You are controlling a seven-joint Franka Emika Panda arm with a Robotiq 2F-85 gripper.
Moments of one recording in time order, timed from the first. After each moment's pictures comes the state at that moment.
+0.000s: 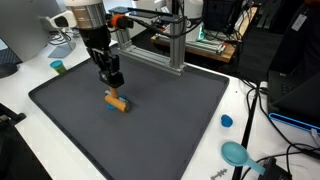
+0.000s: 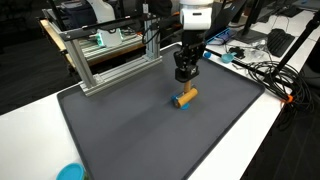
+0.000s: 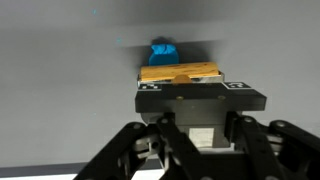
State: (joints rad) arm 0.00 0.49 -0.01 -1.73 0.01 2.32 0.03
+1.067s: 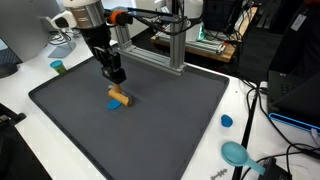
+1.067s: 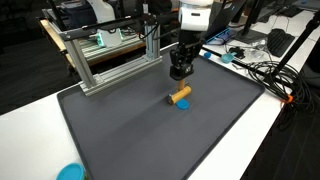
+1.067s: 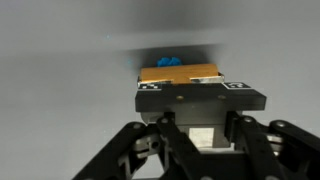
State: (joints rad) arm 0.00 0.49 -0.02 -1.69 -0.01 2.19 0.06
